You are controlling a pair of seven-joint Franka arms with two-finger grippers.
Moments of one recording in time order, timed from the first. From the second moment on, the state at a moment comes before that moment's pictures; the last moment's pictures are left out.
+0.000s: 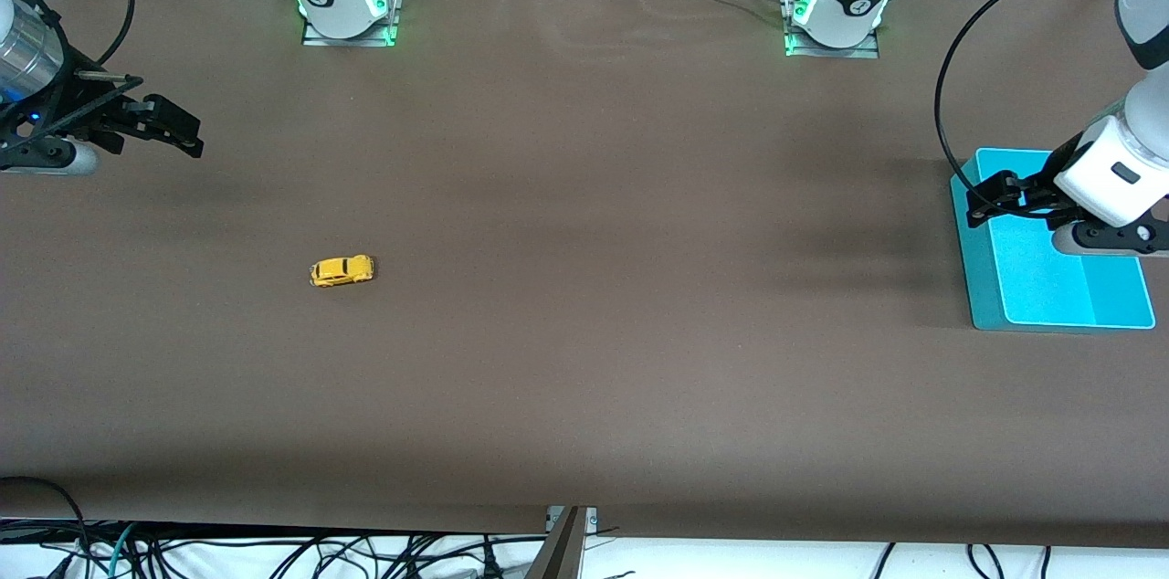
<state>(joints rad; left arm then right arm) 0.06 0.15 -0.08 -1.56 0.04 1.70 -0.02 -0.01 0.02 0.09 -1.60 -0.02 1.59 0.11</state>
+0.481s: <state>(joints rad) 0.11 0.15 -0.08 -1.55 0.04 1.63 -0.02 -0.01 0.02 0.09 -1.60 -0.02 1.59 0.11</state>
